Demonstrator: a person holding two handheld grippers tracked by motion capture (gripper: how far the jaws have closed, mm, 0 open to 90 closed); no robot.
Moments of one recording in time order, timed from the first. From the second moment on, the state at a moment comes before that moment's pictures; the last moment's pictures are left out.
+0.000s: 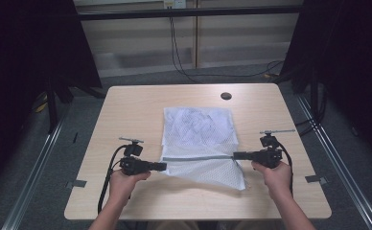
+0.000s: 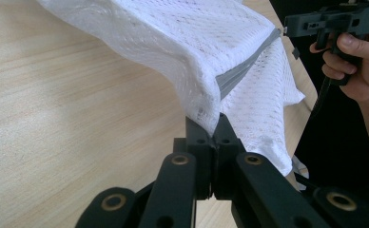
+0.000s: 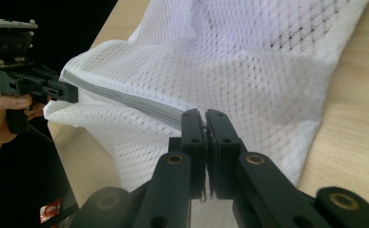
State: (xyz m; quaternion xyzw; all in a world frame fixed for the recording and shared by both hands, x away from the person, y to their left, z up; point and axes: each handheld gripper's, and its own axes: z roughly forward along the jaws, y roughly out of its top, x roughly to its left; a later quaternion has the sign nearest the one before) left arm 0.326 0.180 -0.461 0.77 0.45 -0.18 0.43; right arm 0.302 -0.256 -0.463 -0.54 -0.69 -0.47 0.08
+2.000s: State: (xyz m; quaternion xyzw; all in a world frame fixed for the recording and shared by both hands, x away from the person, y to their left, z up) left arm 0.326 0.193 -0.459 0.76 0.46 -0.17 0.43; right arm 0.301 -0.273 -0.463 -0.56 -0.68 -0.46 0.06
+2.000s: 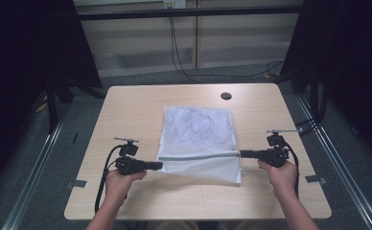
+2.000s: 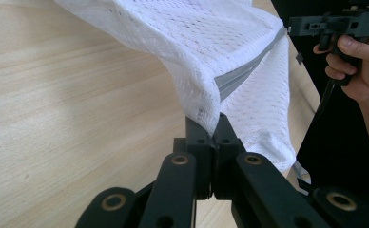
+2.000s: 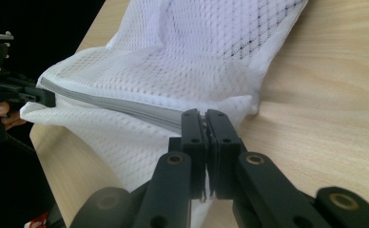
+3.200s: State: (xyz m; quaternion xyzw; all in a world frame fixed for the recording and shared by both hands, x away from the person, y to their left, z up) left arm 0.321 0.184 -0.452 0.77 0.43 -0.13 0.46; right arm 0.300 -0.270 -0.458 -0.55 -0.69 -0.46 0.02
